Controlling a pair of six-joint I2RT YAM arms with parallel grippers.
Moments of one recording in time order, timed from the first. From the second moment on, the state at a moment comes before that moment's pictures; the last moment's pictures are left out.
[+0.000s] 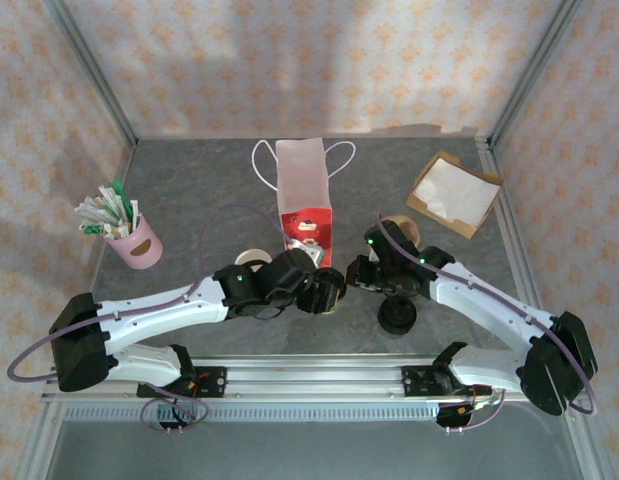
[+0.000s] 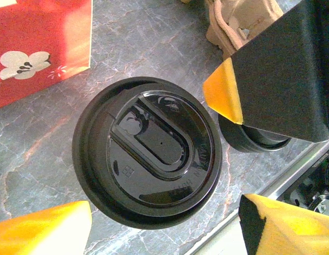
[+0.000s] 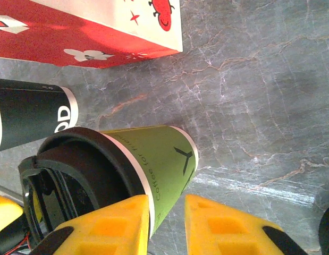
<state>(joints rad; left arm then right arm) -1.02 1.28 0.92 -0.47 -0.06 -0.68 0.67 1.17 0.82 -0.65 -0.22 0.81</state>
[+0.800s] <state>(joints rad) -1.07 1.36 0.91 -0.33 0.01 -0.76 0.67 0.92 0.73 -0.73 -0.26 0.89</state>
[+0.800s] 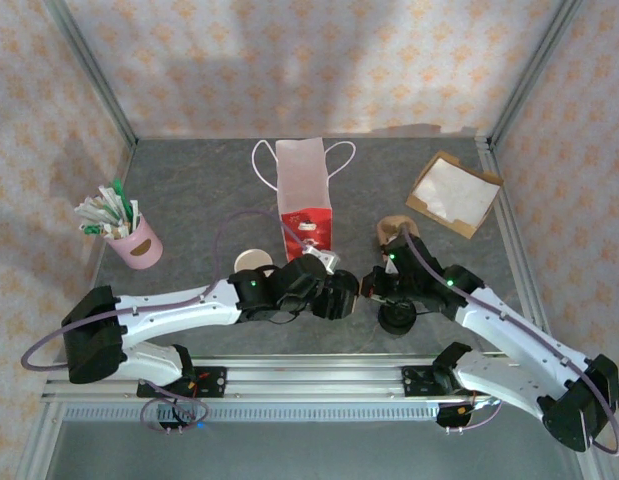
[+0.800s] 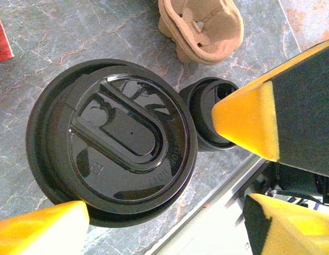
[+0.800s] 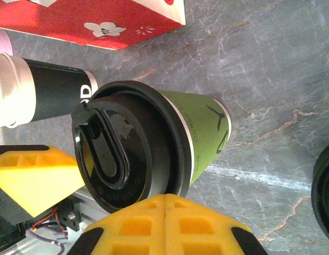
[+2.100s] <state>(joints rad) -1.04 1.42 1.01 -0.50 -0.11 -0.69 0.76 0.93 0.68 -0.64 -0.25 0.97</state>
